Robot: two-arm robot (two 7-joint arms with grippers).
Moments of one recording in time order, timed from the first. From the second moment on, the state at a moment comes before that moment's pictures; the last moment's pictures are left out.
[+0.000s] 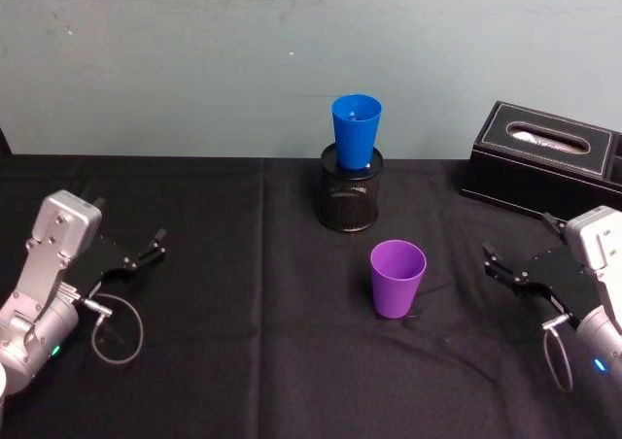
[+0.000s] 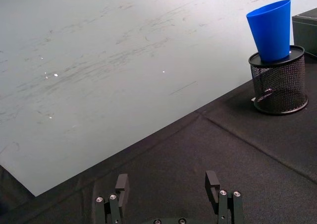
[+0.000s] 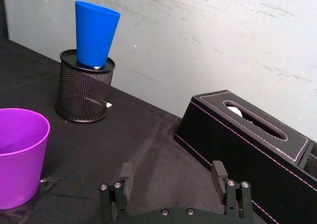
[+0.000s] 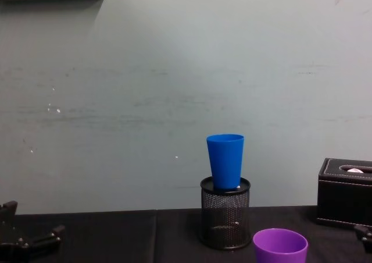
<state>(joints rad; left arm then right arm) -0.20 0.60 0.45 -1.41 -0.25 -0.12 0.03 0.20 0.60 -0.45 -1.41 0.25 -0.12 -0.03</state>
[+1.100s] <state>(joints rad) -0.20 0.60 0.45 -1.41 -0.25 -0.12 0.03 0.20 0.60 -0.45 -1.41 0.25 -0.12 -0.03</state>
